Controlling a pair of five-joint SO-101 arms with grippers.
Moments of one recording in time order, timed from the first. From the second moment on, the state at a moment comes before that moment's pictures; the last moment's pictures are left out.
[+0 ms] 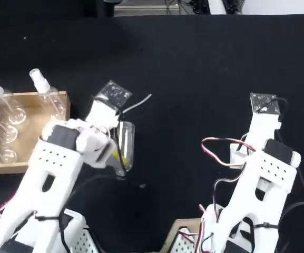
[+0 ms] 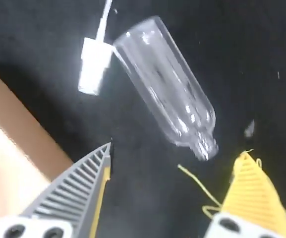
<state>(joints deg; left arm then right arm) 11.9 -38.5 40.2 74.0 -20.6 30.3 -39.4 51.9 69.5 23.5</state>
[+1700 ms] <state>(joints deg) 29.5 -13.6 37.9 48.6 -14.5 33.0 -39.4 52.0 68.6 24.0</state>
